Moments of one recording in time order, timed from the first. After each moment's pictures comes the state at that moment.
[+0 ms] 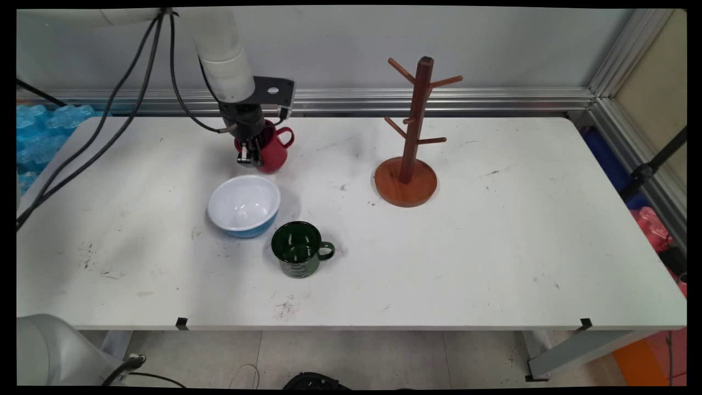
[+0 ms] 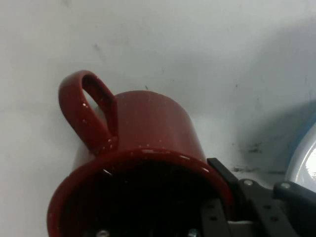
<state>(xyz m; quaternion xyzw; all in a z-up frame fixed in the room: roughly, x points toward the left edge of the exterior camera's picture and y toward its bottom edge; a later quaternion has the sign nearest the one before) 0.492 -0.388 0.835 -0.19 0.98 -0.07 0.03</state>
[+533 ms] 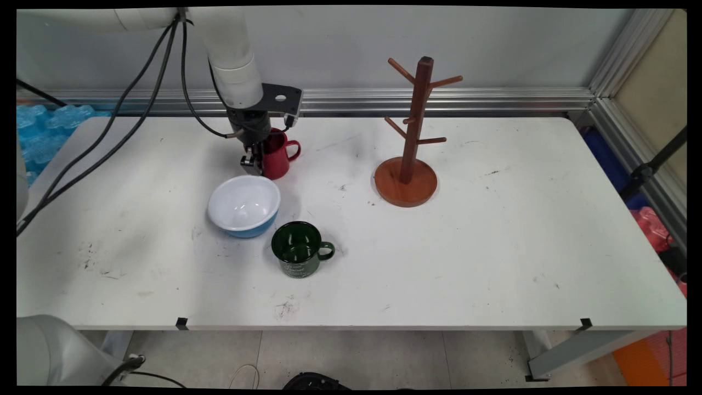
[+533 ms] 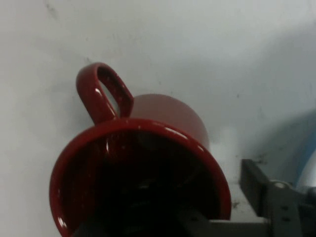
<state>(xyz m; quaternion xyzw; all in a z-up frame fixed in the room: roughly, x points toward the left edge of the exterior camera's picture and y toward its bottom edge) 0.482 -0.396 0.822 -0.17 0.98 -0.06 0.04</state>
